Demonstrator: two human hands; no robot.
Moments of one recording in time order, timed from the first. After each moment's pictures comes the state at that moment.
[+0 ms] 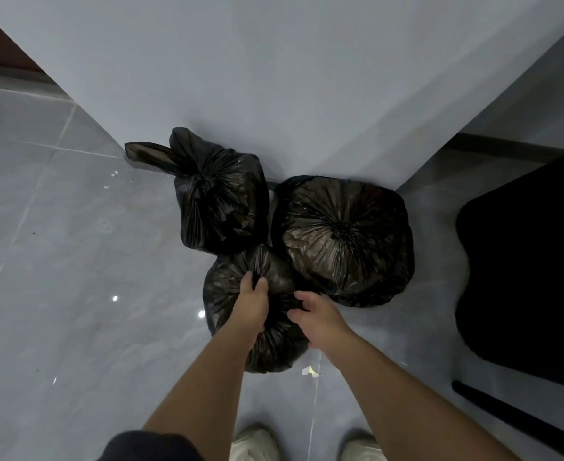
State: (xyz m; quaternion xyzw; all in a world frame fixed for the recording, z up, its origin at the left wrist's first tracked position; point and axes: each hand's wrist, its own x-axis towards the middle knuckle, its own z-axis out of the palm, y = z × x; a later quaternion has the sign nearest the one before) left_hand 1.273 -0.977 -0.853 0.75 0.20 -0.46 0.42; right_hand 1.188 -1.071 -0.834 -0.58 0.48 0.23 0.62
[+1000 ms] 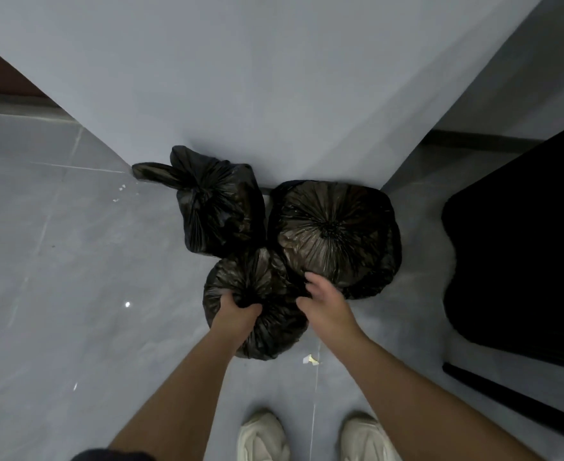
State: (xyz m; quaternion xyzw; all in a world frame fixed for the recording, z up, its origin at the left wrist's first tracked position) left_hand 1.266 -0.942 -0.819 0.80 0.17 -0.45 0.36; right_hand 1.170 -1.079 -0.788 -0.54 0.48 0.11 0.68
